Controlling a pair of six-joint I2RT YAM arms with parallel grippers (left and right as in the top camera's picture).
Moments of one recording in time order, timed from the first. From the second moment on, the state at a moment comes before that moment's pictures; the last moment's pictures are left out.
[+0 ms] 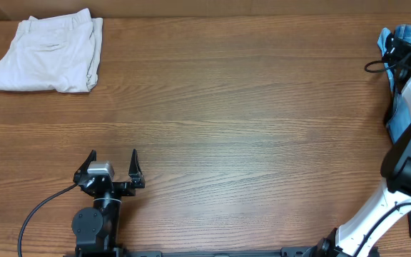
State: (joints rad) left arm 0.04 0.02 0.01 -0.07 0.05 -0.10; right arm -0.44 2.15 1.61 -0.08 0.23 0.04
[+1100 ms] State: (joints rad) left arm 0.04 0.02 0.01 -0.07 0.05 -0.10; right arm -0.46 2.35 1.62 0.12 0.23 0.04
